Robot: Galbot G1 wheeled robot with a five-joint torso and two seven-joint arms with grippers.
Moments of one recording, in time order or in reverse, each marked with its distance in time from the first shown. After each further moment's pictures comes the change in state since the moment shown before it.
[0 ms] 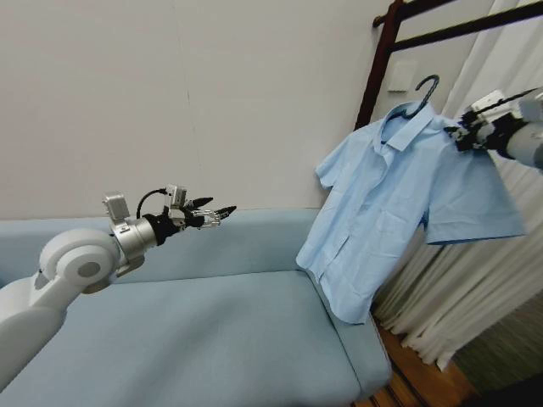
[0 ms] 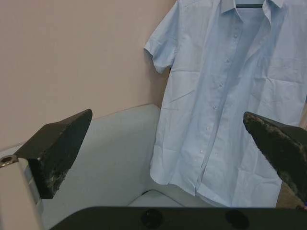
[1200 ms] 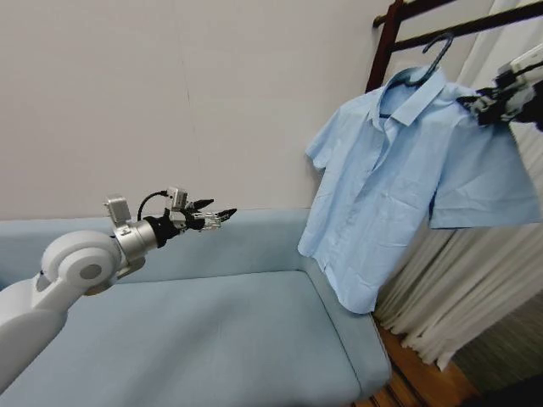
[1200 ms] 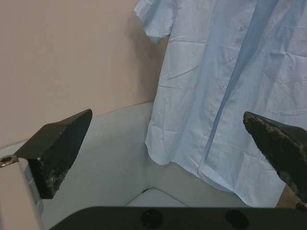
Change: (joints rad) left arm 0.027 0.003 -0.007 -0.002 0.017 -0.011 0.011; right arm 0.005 -0.048 0.188 0.131 0.238 0.005 0.011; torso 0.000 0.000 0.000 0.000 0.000
